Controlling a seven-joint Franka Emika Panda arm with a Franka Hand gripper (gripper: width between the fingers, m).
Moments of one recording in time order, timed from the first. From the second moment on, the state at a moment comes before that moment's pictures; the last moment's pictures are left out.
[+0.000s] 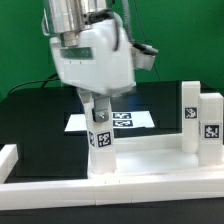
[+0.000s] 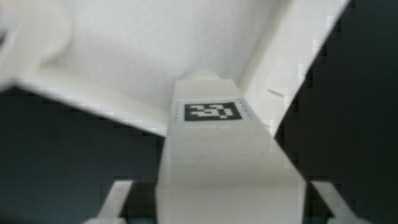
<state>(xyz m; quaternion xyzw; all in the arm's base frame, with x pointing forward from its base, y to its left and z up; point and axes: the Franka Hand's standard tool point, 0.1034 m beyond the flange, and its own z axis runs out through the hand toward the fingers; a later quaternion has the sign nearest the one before) 0.633 -0.055 0.110 -0.77 0.63 -0.01 0.06</state>
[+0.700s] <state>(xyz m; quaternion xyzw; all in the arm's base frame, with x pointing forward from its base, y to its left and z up) 0.633 -0.052 0.109 -0.60 0.80 0.01 0.07</state>
